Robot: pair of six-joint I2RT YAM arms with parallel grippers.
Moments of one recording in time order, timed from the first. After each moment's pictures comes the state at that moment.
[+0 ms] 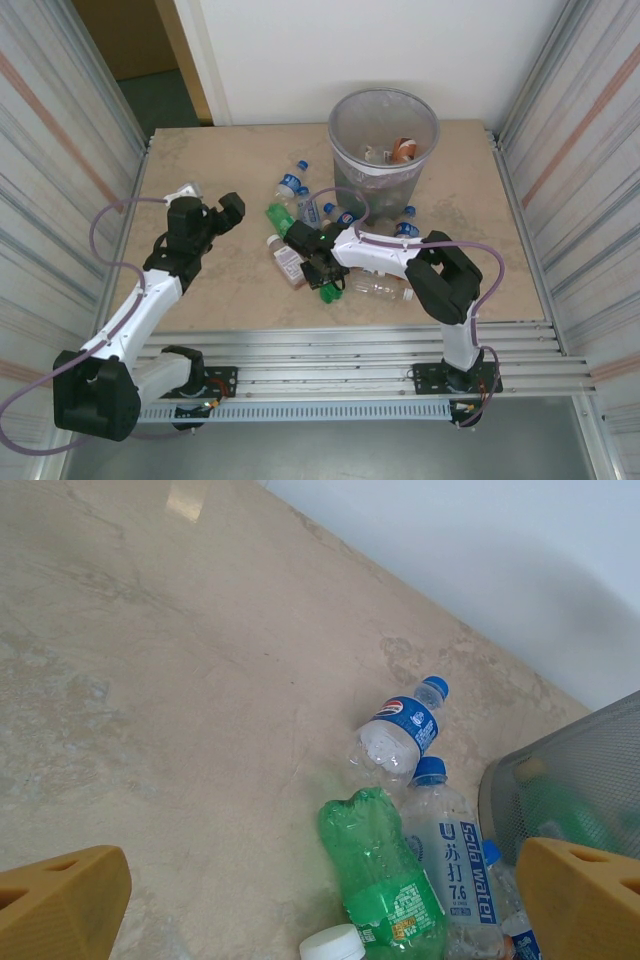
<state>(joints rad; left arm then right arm) -0.21 1.07 0.71 -0.11 -0.08 -0.65 0.95 1.95 1.38 -0.82 0.13 0.54</state>
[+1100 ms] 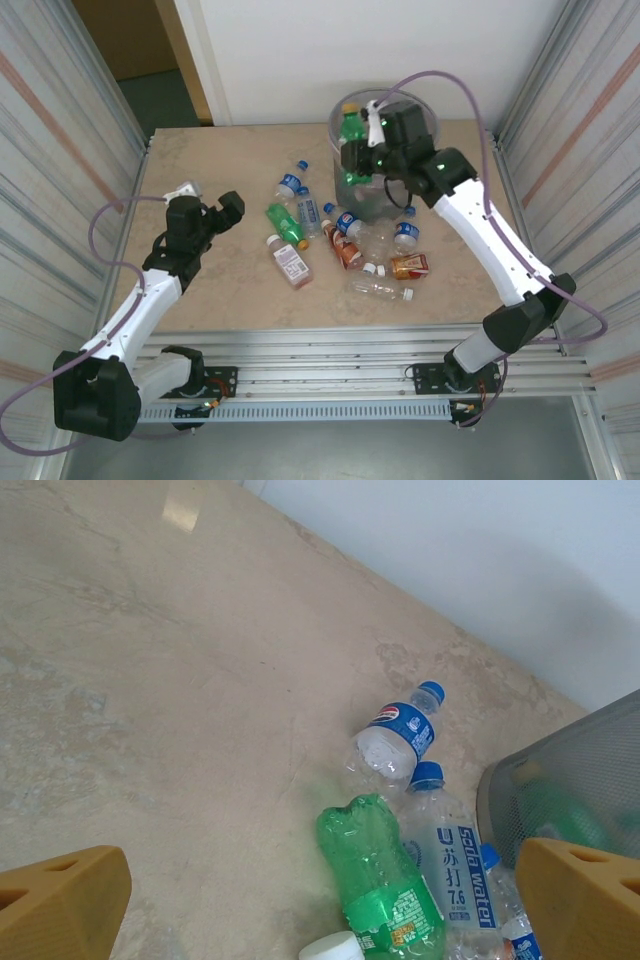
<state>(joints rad) -0.20 1.07 0.72 -0.10 -0.07 -0.63 0.54 1.55 1.81 -0.77 -0.04 0.33</state>
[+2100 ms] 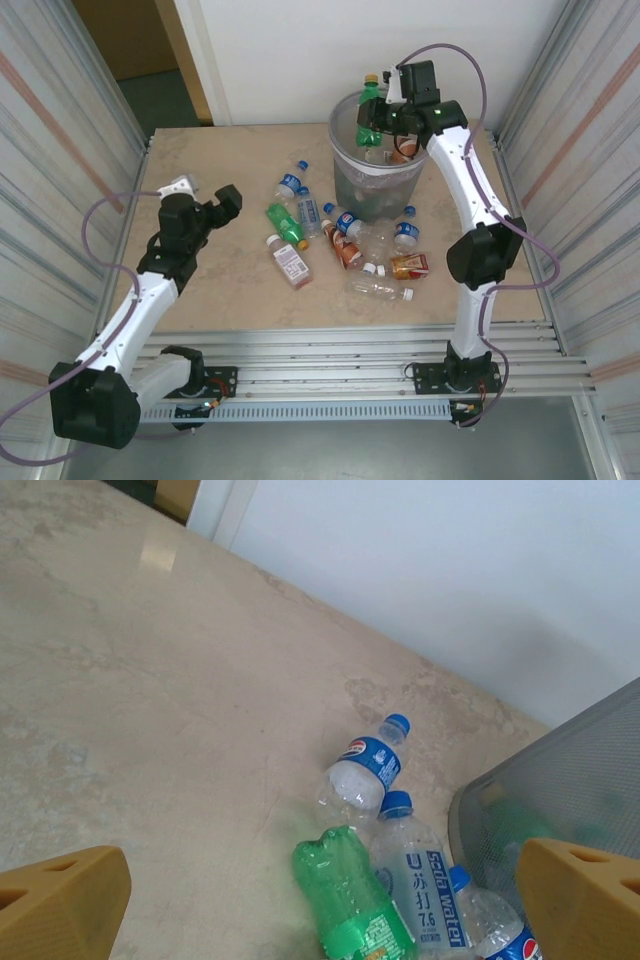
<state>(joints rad) -0.20 1.03 0.75 -0.08 -0.06 -0.58 0.29 2.02 2.25 -0.85 -0.26 0.39</state>
